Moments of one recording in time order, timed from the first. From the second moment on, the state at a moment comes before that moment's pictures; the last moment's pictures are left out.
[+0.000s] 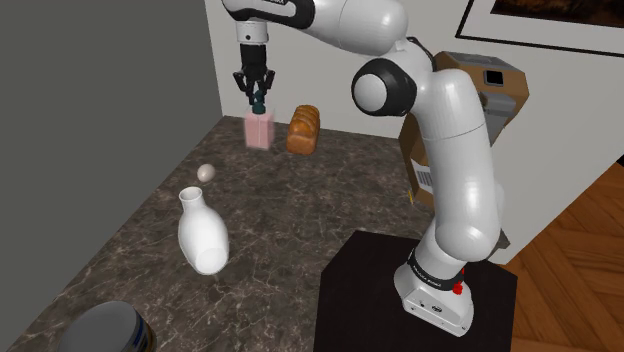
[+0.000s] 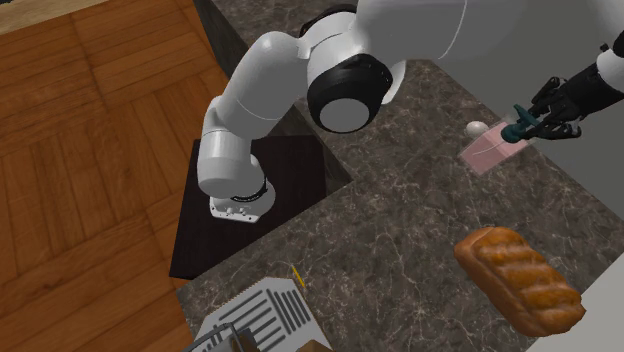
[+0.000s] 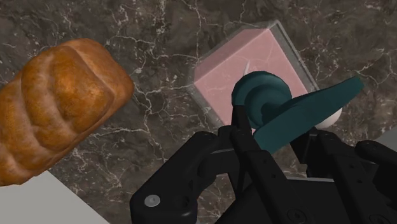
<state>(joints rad) 0.02 0.60 -0.11 -0.94 0.15 1.41 0.12</state>
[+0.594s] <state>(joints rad) 0.03 0.58 -0.11 -1.09 0.15 1.54 0.11</state>
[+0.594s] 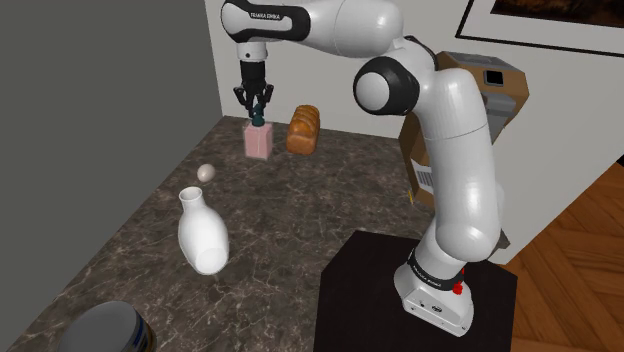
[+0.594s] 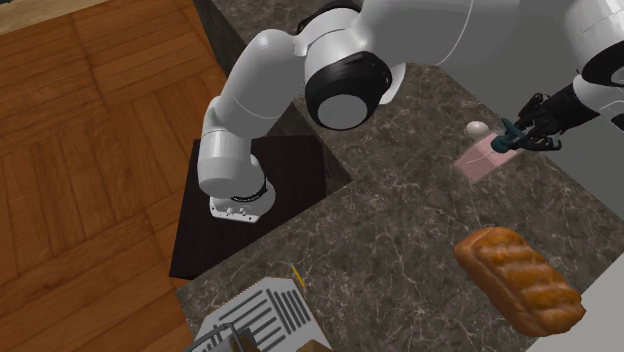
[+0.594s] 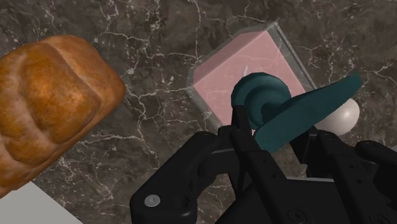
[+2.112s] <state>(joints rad) 0.04 0.58 -0.11 -1.28 0.15 1.72 0.09</state>
